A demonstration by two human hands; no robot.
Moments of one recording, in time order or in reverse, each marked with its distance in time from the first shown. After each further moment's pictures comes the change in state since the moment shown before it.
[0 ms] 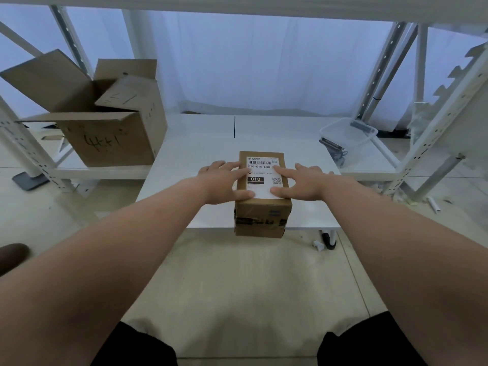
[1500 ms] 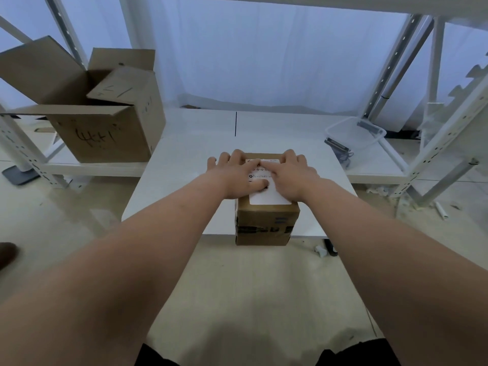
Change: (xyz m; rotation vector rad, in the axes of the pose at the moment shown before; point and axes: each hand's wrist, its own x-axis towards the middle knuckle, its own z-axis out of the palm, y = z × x) left_hand 0.042 0.013 0.000 -0.044 0.070 -0.099; right_hand 0.034 -0.030 -0.001 0.028 0.180 -0.083
